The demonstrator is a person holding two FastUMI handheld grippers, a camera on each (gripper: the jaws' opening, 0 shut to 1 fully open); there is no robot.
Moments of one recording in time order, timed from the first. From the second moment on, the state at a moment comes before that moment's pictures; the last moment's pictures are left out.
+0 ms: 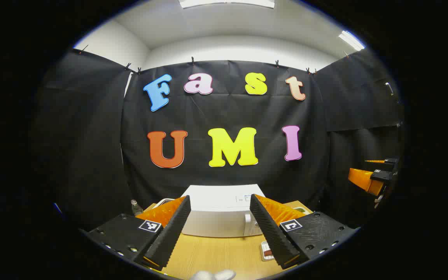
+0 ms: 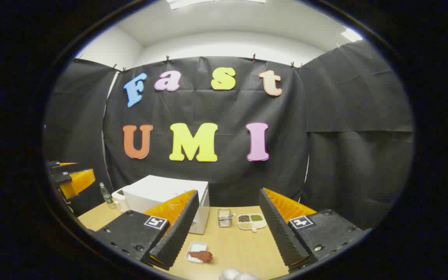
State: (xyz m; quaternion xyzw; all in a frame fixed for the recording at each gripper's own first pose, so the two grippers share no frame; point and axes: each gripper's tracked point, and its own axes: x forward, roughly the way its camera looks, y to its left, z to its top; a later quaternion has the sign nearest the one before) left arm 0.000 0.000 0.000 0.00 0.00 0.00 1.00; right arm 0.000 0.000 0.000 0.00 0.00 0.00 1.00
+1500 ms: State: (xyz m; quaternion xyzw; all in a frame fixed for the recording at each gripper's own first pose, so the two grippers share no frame) left arm 0.121 -0.061 -0.155 0.00 0.01 -0.03 1.00; right arm 0.003 -0.037 0.013 -0.02 -0.01 0.00 1.00
